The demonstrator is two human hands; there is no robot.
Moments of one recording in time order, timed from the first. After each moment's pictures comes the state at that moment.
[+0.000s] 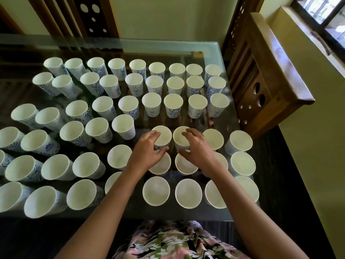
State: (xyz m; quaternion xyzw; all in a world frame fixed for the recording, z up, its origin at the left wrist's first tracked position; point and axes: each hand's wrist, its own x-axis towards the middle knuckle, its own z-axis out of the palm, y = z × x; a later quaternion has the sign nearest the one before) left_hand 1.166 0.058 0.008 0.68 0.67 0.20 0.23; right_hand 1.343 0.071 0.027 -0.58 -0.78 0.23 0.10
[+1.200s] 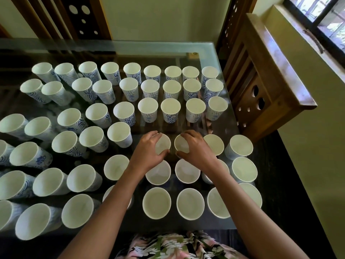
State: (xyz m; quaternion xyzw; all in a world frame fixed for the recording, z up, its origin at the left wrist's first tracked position) left_hand 1.167 0.089 0.004 0.69 0.66 0.17 0.24; right_hand 1.340 0.098 0.022 -0.59 -0.77 0.23 0.08
